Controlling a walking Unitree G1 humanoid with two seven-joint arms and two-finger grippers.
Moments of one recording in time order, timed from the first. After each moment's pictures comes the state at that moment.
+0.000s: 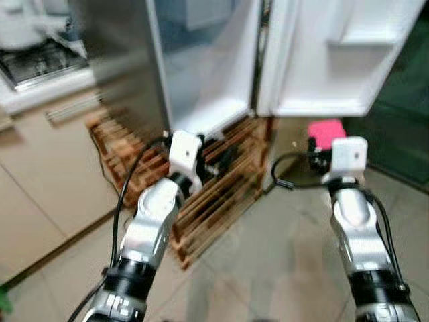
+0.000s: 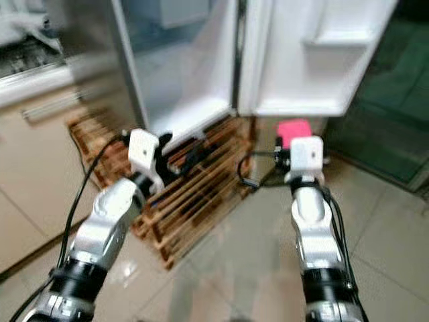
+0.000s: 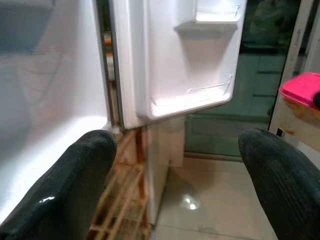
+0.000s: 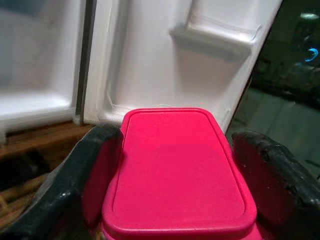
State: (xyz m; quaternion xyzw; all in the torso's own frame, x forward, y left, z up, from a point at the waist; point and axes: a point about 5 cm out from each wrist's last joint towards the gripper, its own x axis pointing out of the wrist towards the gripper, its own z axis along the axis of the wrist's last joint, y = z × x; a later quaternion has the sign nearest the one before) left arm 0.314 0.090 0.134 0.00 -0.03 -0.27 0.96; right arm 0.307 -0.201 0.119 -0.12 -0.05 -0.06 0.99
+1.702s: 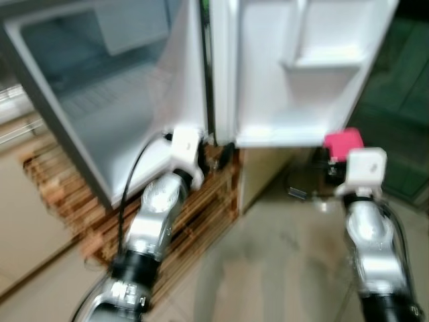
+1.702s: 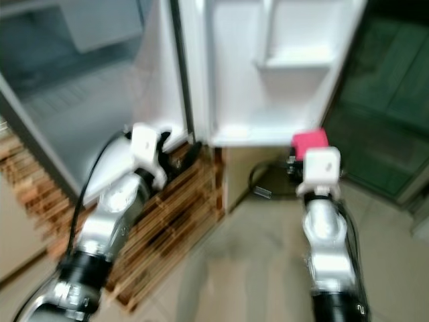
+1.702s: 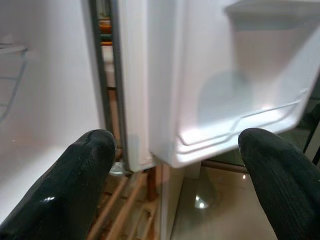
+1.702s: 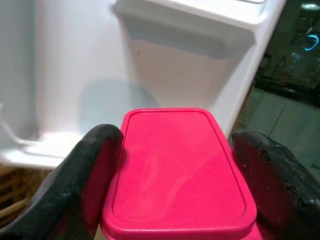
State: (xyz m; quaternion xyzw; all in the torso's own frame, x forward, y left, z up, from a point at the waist) left arm 0.325 0.101 0.127 -0.02 -0.01 -0.23 0.97; right arm 0.293 -0.200 0.122 -0.12 -0.05 -0.06 0.99
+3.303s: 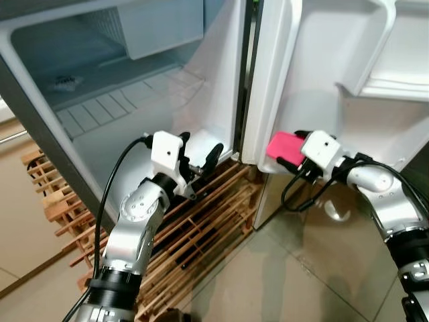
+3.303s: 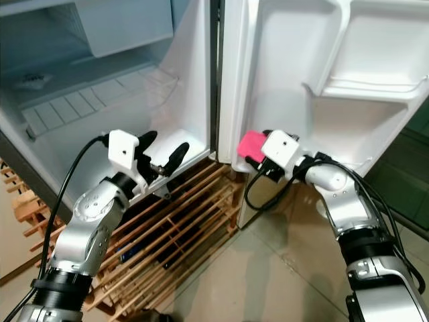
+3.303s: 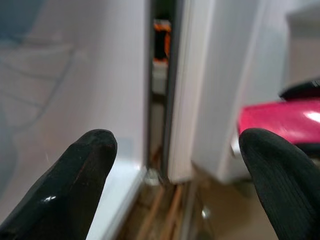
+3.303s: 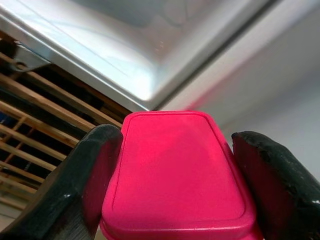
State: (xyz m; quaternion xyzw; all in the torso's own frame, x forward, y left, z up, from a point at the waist) left arm 0.292 0.114 0.137 -0.02 -0.03 -0.27 0.96; right arm 0.335 -0.194 0.151 -0.36 0.01 0.37 0.86
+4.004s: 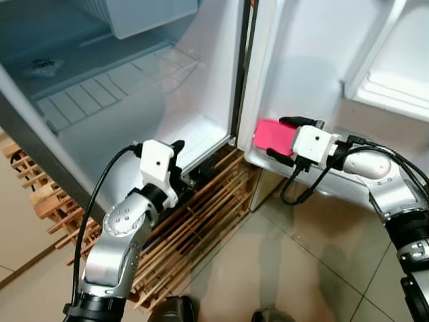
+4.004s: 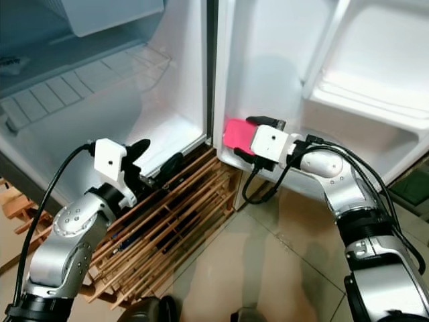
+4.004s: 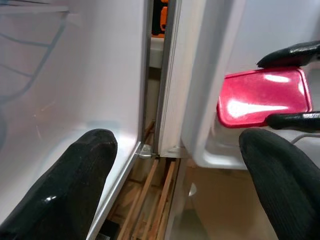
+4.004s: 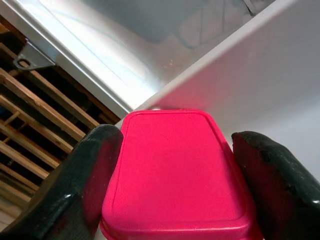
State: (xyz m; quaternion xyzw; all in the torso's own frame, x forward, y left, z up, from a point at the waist) left arm 0.275 0.122 0.149 -0.02 -0.03 -0.27 0.96; right arm 0.344 -0.184 0.171 -0.42 -0.08 0.40 0.81
